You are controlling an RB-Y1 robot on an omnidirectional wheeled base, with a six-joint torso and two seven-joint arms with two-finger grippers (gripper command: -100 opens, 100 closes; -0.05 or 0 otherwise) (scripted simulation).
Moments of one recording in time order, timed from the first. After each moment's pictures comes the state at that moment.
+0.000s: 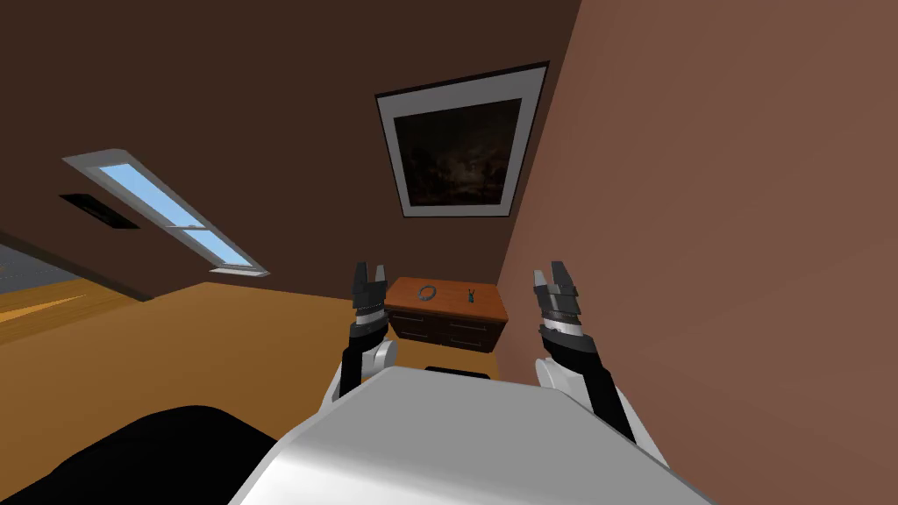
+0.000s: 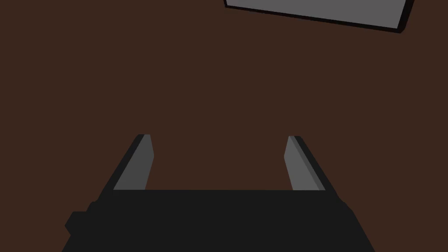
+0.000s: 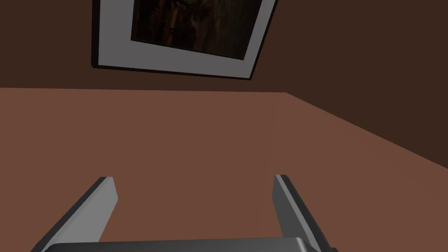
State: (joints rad) left arm 0.50 -0.05 0.02 -2.27 0.08 -0.65 -0.14; right arm 0.51 -0.05 0.02 -2.35 0.01 -0.40 0.15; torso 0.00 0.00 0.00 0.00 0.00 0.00
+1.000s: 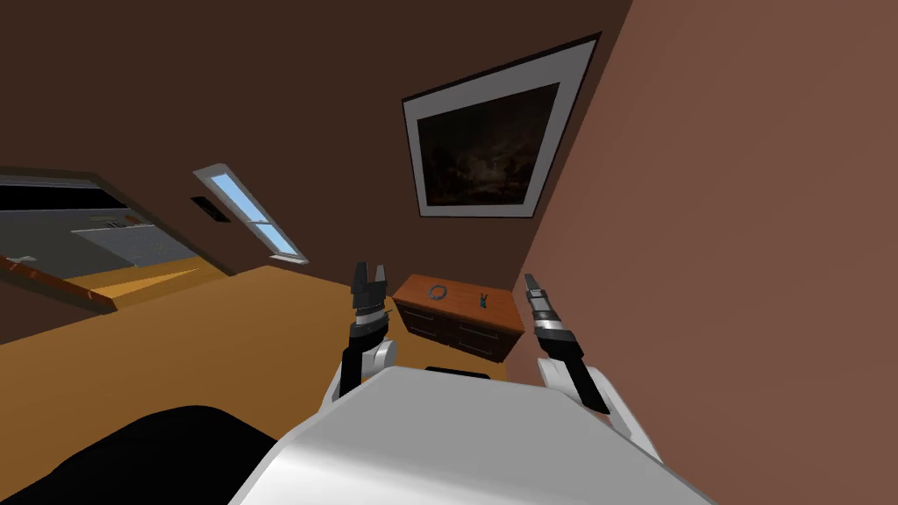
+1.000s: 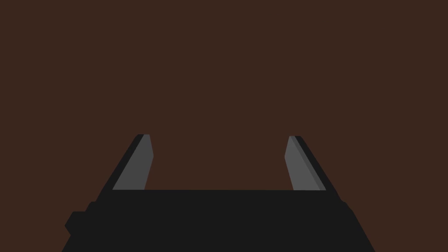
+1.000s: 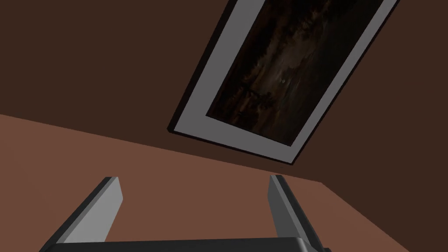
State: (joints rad) left arm 0.50 -0.05 0.02 -2.27 0.08 -0.65 -0.14; right arm 0.44 -0.14 -0.04 -2.12 0.17 -0.30 0.18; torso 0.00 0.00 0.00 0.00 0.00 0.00
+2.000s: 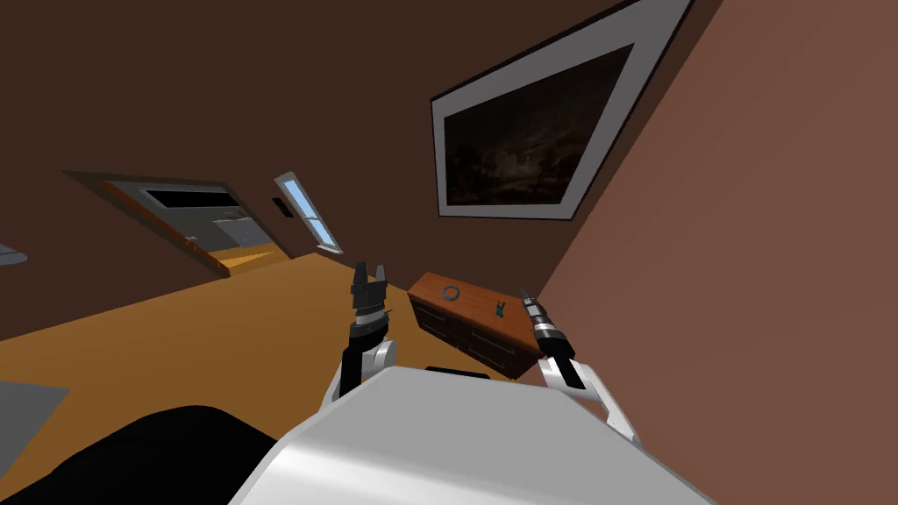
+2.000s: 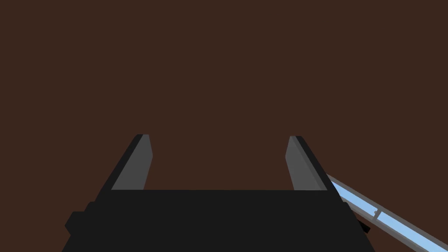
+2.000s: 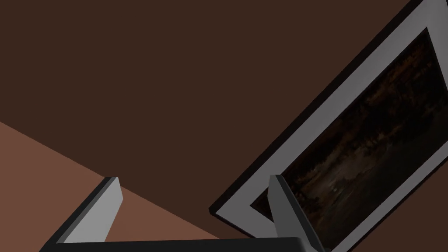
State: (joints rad) left arm 0.50 -0.05 0.02 -2.27 0.08 -0.65 -0.14; right arm 0.35 -0.15 -0.13 -1.85 0.36 -0.17 0.23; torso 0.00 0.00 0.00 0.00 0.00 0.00
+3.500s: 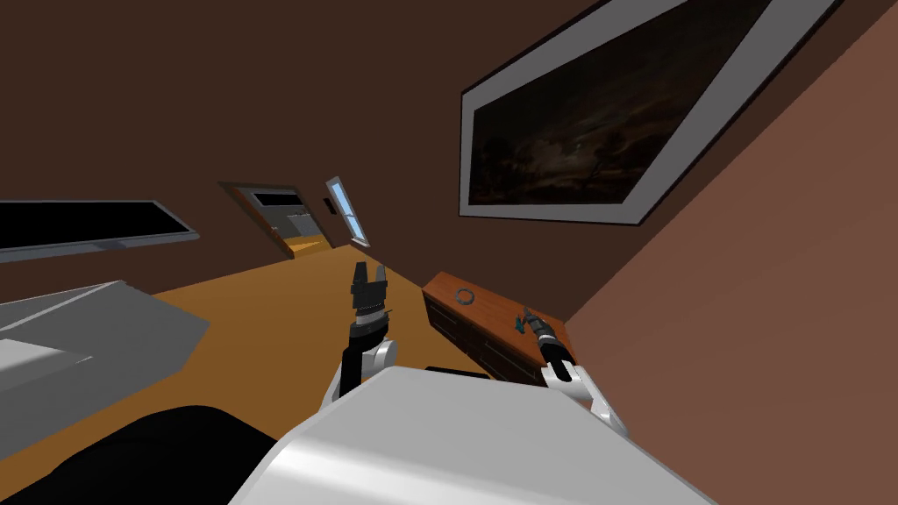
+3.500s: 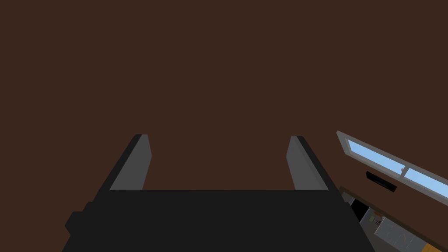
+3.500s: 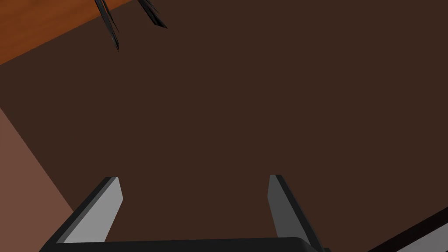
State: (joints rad) left arm 0.50 -0.05 0.02 -2.27 0.08 -0.65 -0.14; right arm 0.23 -0.18 -0.22 -1.48 0.58 -0.04 0.28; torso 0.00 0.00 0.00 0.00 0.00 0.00
